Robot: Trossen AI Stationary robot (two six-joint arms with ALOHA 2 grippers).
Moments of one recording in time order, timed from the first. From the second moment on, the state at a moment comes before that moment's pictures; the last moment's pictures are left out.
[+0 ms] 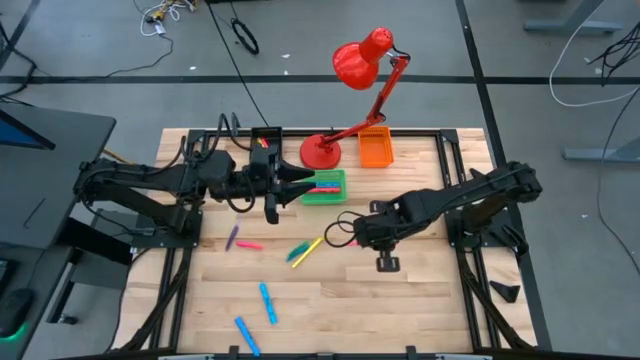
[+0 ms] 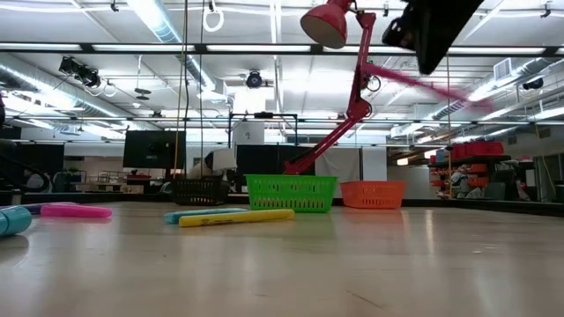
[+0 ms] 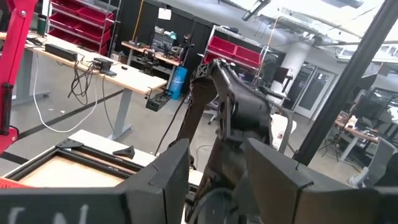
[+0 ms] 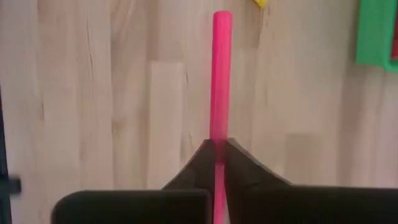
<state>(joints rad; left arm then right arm) -0.11 1.23 1.21 0.12 -0.21 -0.36 0.27 1.60 1.44 -1.18 0.01 0.21</state>
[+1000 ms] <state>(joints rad) -0.11 1.23 1.21 0.12 -0.21 -0.41 0.25 1.60 1.67 -1.33 0.04 0.37</state>
